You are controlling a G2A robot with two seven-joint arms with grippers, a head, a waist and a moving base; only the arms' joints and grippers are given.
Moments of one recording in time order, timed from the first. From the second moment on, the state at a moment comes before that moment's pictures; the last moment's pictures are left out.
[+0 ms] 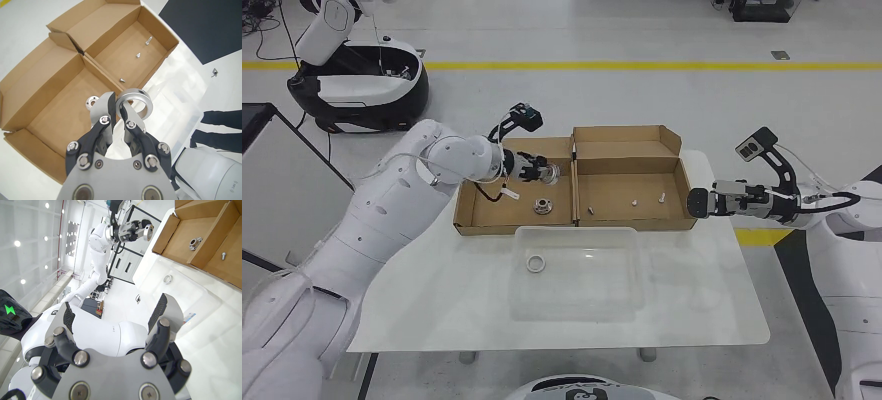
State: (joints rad) left arm 0.58 -1.06 -0.67 -1.30 0.34 -0.23 -1.02; right arm -1.26 -0.93 1.63 -1.48 0.57 -0.10 1.53
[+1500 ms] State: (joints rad) left arm 0.45 -1.35 -0.37 -0.55 0.66 -0.41 -0.92; right arm -1.26 -0.93 1.63 -1.48 0.57 -0.10 1.53
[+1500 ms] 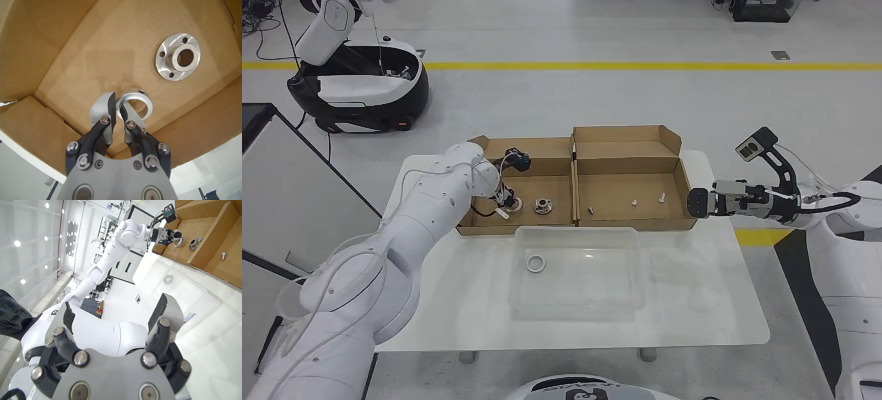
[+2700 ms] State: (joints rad) left arm 0.50 -1.14 -0.57 -1.16 0.32 -0.83 -0.99; right arm -1.26 -0.93 1.63 -1.48 0.57 -0.10 1.53
